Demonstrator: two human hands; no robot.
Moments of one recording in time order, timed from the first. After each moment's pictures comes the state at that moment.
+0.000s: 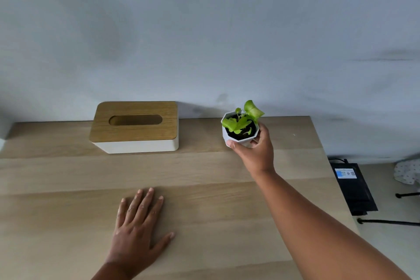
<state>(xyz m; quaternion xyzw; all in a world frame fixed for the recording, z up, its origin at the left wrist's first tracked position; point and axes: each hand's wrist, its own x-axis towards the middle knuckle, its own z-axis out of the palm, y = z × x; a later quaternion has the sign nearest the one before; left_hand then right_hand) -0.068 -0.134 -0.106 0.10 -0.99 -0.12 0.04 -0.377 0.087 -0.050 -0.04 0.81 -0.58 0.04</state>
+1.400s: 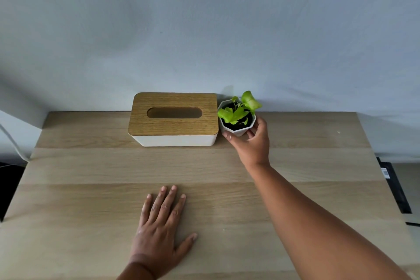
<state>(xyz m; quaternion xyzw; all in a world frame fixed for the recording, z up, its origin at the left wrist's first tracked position) -0.046 -0.173 -0.112 0.09 -0.99 -0.13 0.02 -0.346 -0.034 -0.083 -0.04 0.78 -0.63 0.05</state>
